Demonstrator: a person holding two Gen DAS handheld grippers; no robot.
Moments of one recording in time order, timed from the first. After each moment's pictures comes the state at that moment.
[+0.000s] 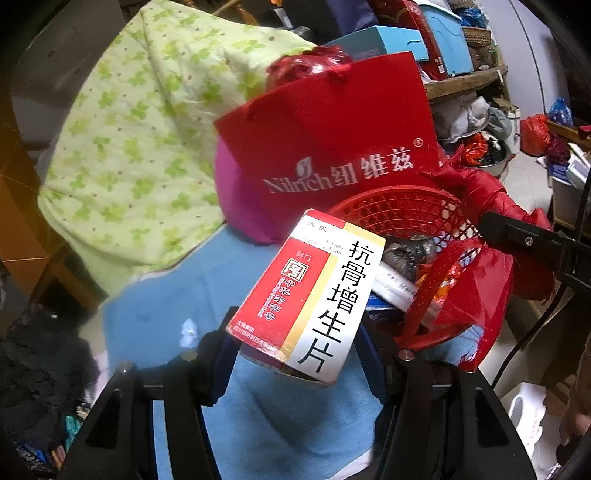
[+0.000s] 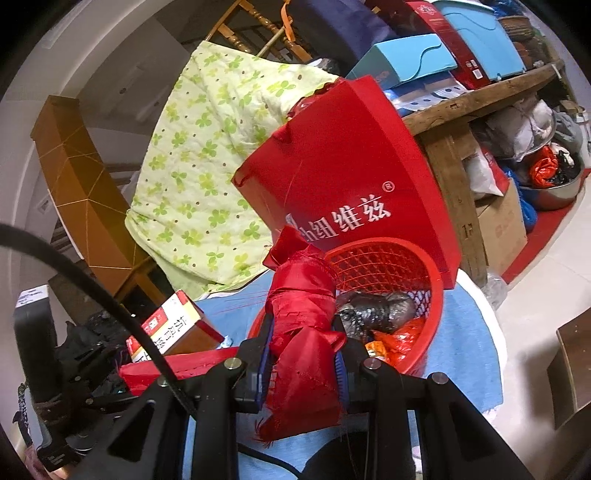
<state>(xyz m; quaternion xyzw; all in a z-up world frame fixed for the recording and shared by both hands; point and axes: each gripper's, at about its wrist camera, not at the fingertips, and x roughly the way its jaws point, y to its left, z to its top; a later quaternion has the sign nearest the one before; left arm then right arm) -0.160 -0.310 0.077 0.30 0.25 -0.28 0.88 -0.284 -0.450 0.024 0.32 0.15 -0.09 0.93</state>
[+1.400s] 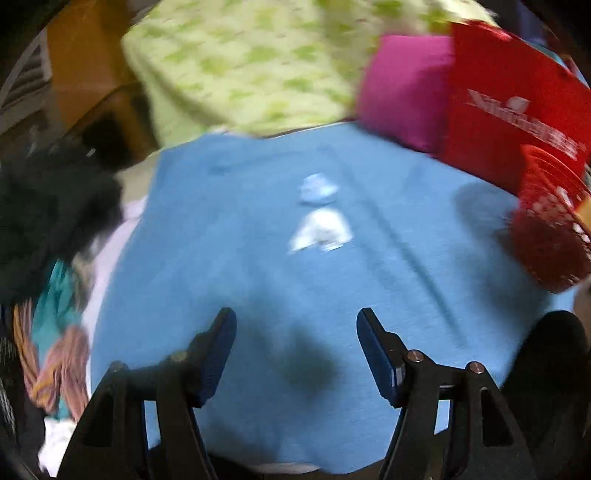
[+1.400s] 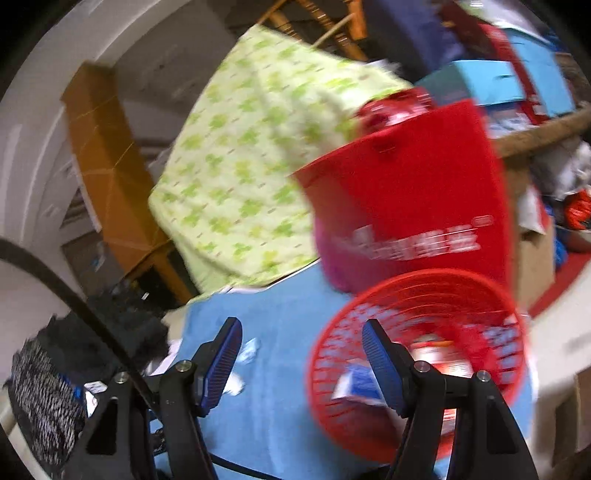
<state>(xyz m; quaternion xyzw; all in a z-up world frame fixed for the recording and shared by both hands) -0.043 -0.051 -0.002 0.14 0.39 -0.11 0.90 -0.200 -0.367 0.074 0.24 0.16 -0.01 0.96</state>
